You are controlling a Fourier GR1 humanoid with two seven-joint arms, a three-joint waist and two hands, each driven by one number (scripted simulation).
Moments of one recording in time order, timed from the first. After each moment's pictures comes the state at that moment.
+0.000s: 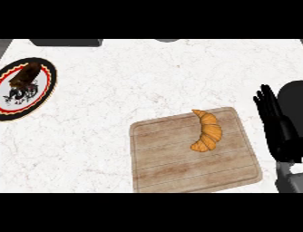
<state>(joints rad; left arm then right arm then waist) -0.01 0.58 -0.04 -1.56 0.25 0.42 -0.14 -0.10 -0.37 0.16 -1.42 -0.32 -0.19 -0.19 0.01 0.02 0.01</state>
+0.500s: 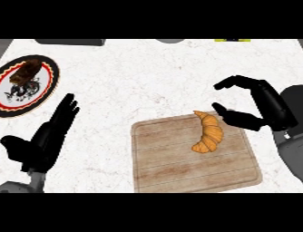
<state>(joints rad) -0.05 0.41 -0.29 -1.56 0.38 0.21 0.00 -0.42 -0.57 0.38 -1.42 0.12 -0.17 -0.15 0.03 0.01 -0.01</state>
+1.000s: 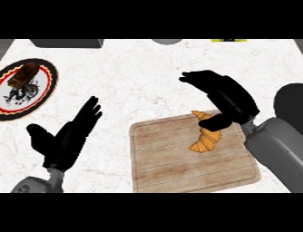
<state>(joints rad) -0.10 0.33 -0.35 -1.54 0.44 0.16 0.11 -0.61 -0.52 0.61 -1.35 0.46 -0.11 -0.02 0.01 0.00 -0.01</state>
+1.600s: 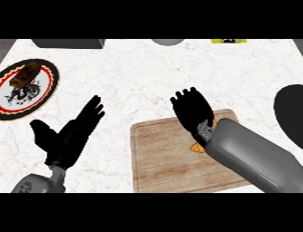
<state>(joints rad) -0.11 0.32 -0.34 -1.52 0.45 0.15 0.13 -0.81 -0.38 0.92 -1.27 0.69 0.51 0.58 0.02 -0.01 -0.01</state>
